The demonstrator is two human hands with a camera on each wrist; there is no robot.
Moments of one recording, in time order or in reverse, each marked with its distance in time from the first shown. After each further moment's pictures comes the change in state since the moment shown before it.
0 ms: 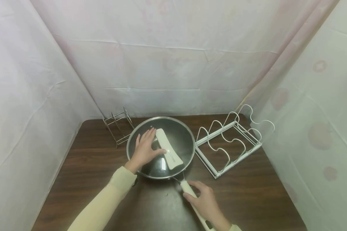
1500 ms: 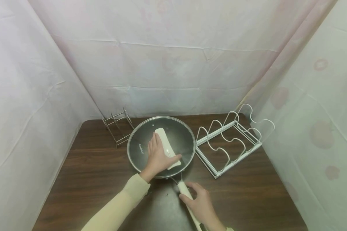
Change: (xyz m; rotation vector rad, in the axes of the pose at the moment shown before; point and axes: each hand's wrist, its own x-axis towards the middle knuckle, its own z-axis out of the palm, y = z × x) left_hand -0.018 0.052 0.041 -0.116 0.091 -0.146; right_hand -0.006 -0.011 0.015 0.034 0.041 0.125
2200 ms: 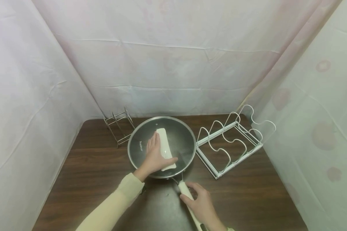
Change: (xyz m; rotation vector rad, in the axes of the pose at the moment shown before) left_hand 0.004 -0.020 -0.014 -0.060 -0.060 0.107; right_hand 0.000 0.000 -0.001 -0.015 0.005 -0.043
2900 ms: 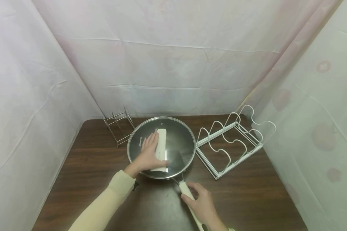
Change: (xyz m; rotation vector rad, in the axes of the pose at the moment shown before) left_hand 0.005 -0.018 -0.028 0.033 -0.180 0.092; right_hand 0.002 0.003 -0.002 -0.004 0.004 0.028
